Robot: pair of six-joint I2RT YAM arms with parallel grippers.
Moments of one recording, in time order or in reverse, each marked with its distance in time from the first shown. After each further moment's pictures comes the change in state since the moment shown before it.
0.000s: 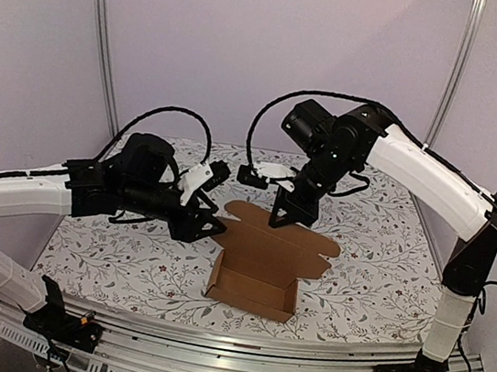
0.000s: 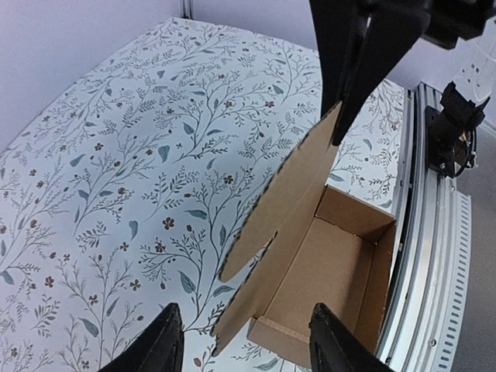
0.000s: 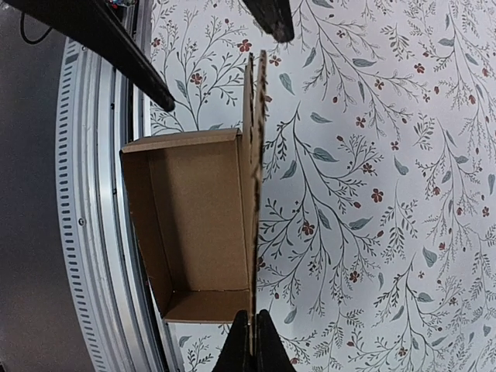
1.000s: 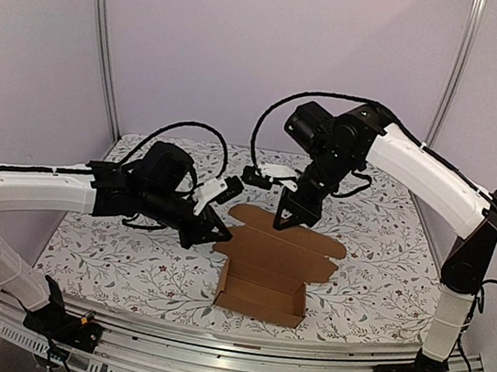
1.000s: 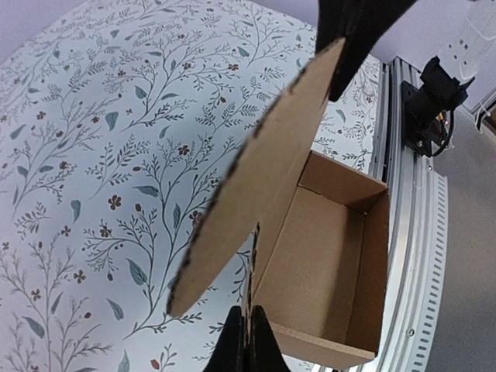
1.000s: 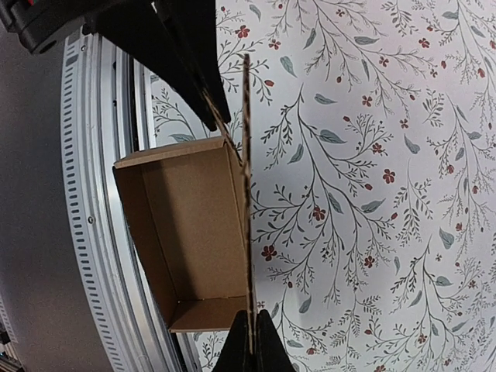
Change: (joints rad) left arm 0.006 0.165 0.034 -0.016 0.138 -0.038; right arm -0.020 0.019 0.011 -0.040 -0.023 0.046
